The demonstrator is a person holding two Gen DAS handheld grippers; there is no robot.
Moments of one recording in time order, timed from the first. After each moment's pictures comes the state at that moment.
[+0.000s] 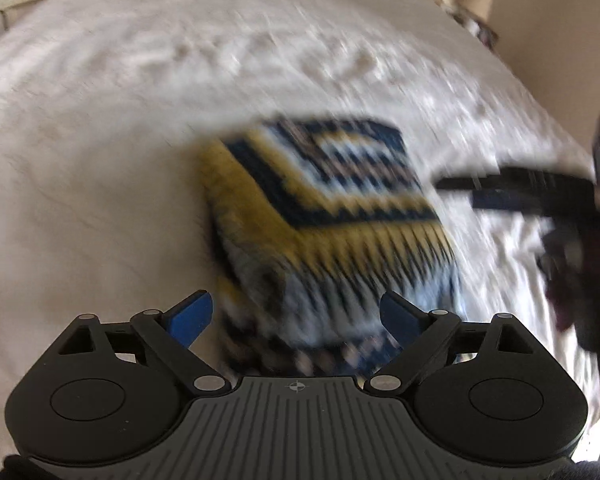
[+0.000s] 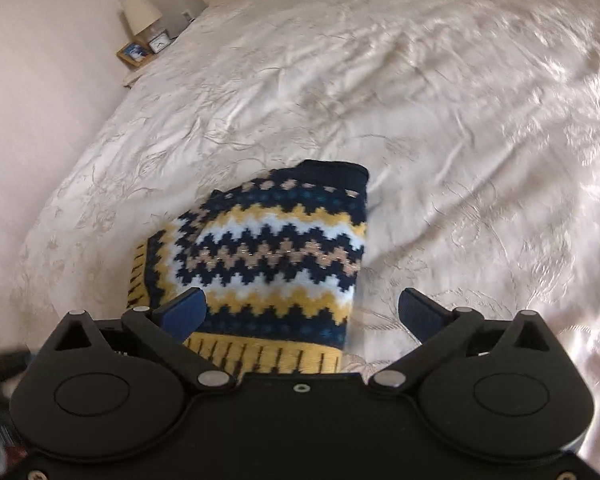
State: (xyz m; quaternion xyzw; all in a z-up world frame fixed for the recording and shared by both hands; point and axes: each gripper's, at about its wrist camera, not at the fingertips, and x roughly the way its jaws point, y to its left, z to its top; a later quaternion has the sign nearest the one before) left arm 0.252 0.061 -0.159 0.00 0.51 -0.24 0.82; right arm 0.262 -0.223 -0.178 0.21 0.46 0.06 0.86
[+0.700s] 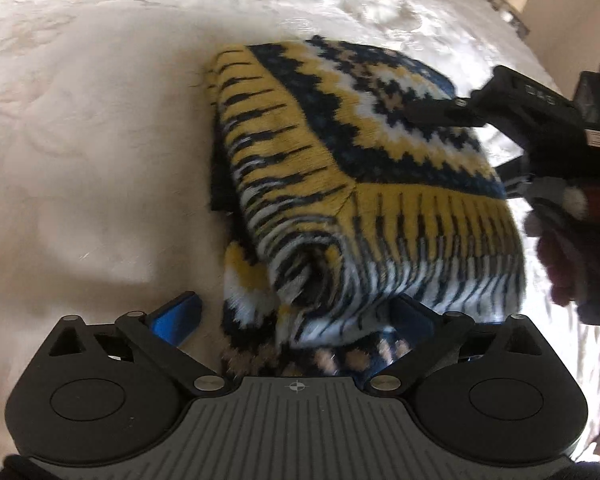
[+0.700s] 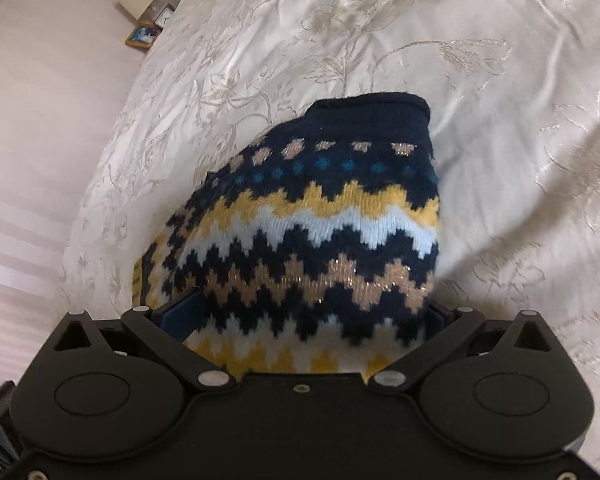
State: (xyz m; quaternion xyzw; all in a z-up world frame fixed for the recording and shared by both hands) left arm 0.297 0.064 -0.235 -0.05 0.57 -0.23 0.79; right arm 0.333 -0.216 -0.257 0.32 0.52 0.14 0.78
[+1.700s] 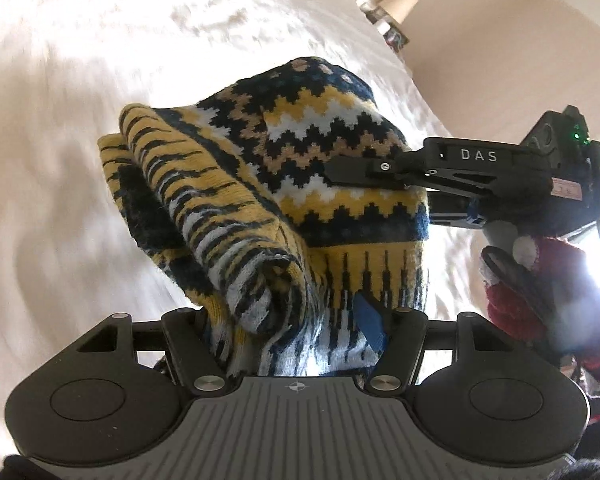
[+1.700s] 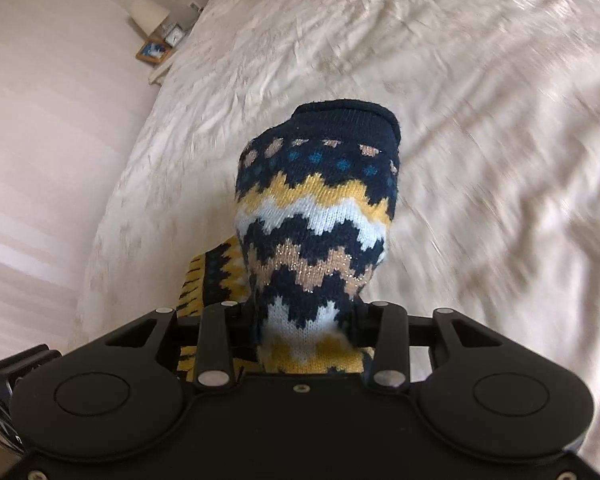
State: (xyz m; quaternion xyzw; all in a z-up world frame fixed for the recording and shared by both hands) left arm 0.266 0.029 -0.179 -0.14 0.53 -0.37 0.75; right arm 0.174 -0.249 -0.131 0.30 0.51 0.11 0.80
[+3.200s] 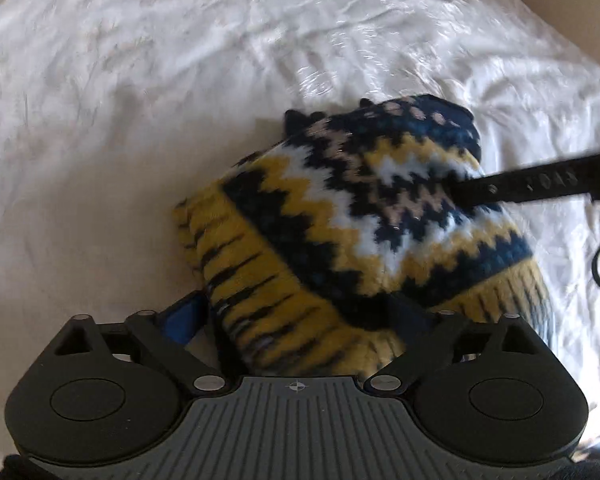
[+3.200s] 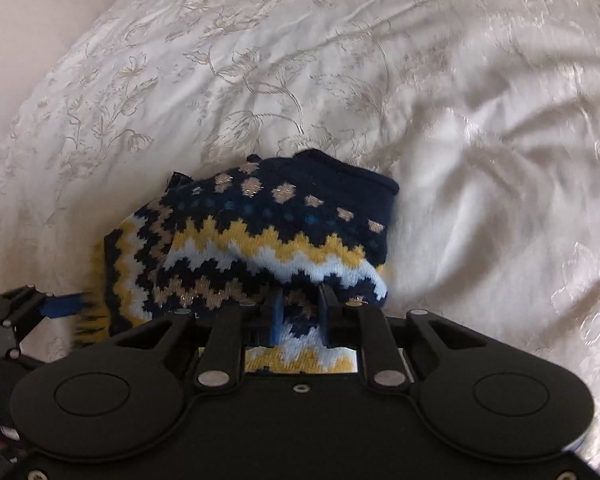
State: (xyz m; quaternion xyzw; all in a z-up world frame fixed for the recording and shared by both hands) left arm 0.268 -0.024 -0.247 0.04 0.57 -0.20 0.80; right arm 0.134 -0.264 -0.205 0.12 0.56 0.08 0.82
